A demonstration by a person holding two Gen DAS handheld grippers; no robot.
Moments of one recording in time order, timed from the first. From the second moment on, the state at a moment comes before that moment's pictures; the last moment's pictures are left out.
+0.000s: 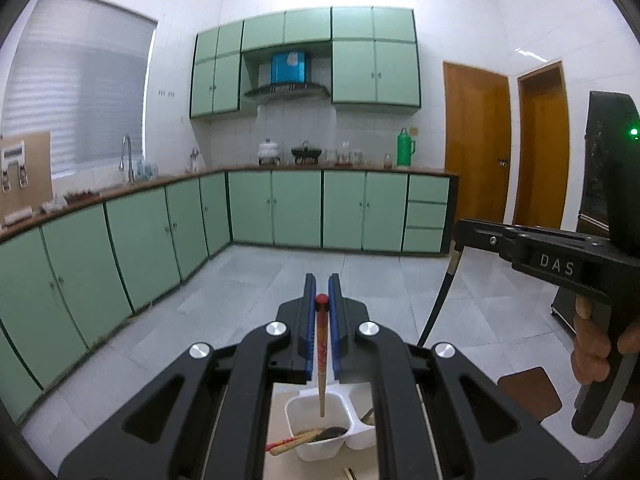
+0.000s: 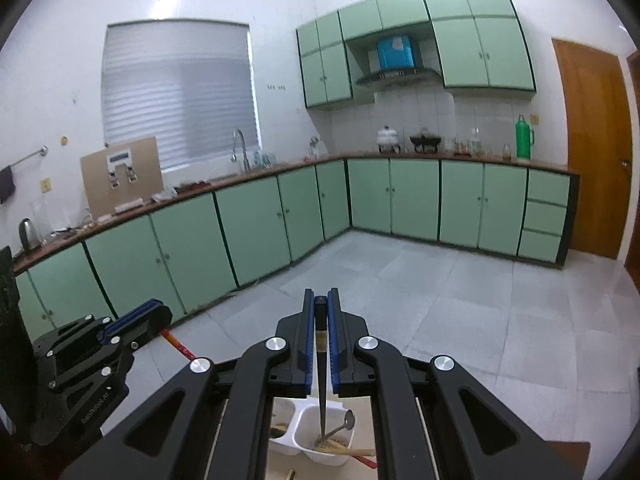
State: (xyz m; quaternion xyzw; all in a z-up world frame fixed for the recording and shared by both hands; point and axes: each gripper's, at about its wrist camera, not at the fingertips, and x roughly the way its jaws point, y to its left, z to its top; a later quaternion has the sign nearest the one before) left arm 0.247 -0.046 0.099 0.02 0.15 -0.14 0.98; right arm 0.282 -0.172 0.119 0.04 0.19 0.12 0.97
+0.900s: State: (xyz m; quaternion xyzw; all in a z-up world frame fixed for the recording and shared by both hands) left arm 0.254 -0.010 0.044 0.01 0.21 -0.13 0.97; right arm 0.273 -0.198 0.056 0.06 0.25 0.08 0.96
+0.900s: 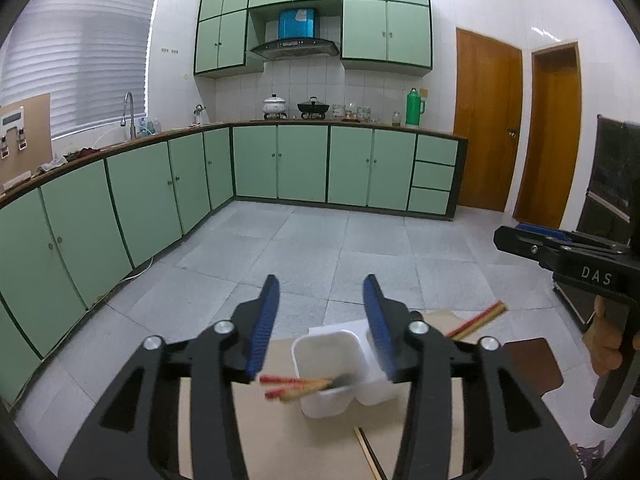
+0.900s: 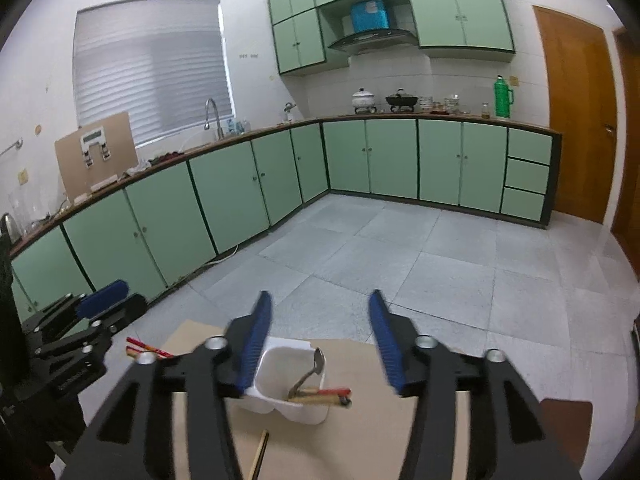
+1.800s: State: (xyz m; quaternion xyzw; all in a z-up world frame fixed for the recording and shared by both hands) left arm 0.089 0.018 -0.061 0.02 0.29 -0.11 0.95; right arm 0.105 -0.192 -0.045 0.08 0.28 0.08 0.95
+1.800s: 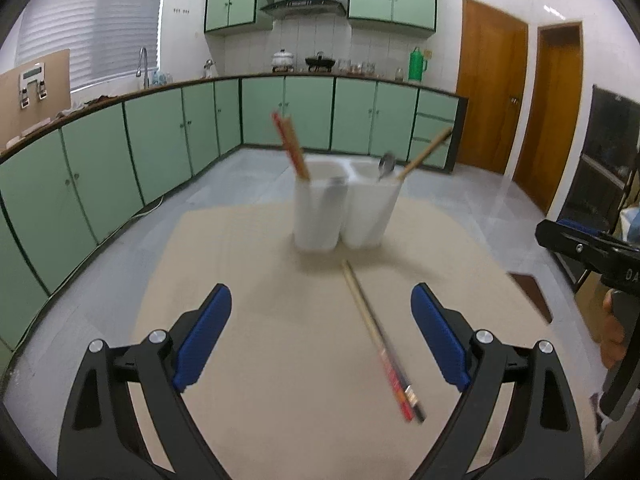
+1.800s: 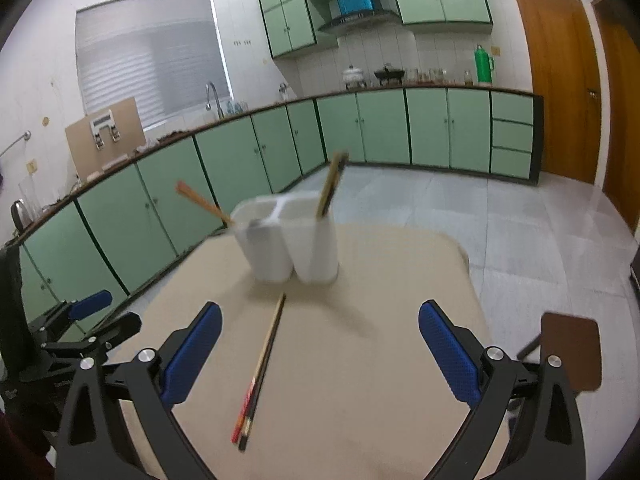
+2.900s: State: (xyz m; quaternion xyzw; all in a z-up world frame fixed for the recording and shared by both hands) left arm 0.058 0.054 -0.146 0.03 0.39 -0.07 0.92; right arm 0.078 -0.092 -0.174 -0.02 0.42 0.10 0.90
